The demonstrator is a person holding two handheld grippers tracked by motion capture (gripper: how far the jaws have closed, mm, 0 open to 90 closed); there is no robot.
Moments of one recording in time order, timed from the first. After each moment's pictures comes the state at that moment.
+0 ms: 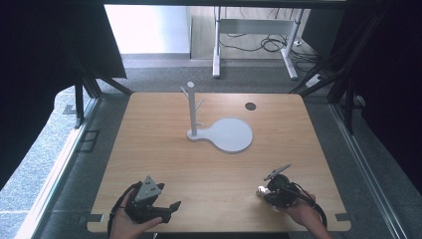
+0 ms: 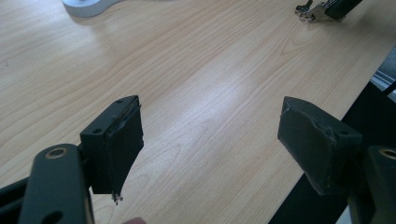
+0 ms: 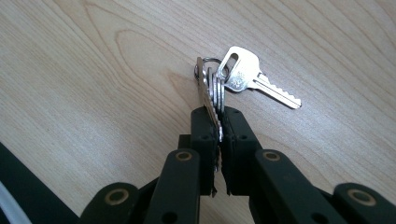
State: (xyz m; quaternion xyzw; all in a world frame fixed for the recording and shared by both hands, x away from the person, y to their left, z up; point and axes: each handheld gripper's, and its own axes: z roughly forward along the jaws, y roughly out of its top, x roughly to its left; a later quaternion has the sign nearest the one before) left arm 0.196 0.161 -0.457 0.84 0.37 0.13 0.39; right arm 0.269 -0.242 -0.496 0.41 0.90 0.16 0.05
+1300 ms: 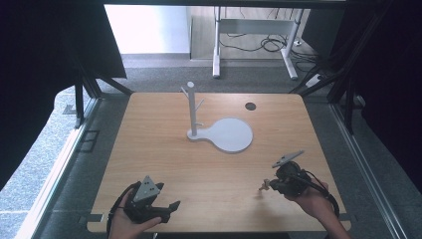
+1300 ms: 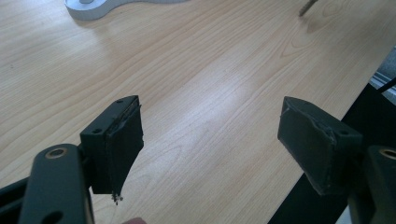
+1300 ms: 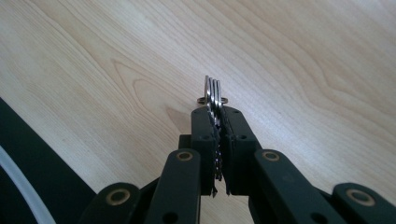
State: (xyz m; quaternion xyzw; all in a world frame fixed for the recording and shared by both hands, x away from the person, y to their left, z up) left arm 0.195 0.162 -0.455 0.83 0.37 0.13 0.39; right arm 0.273 -0.248 -0.427 0.39 0.90 0.20 0.09
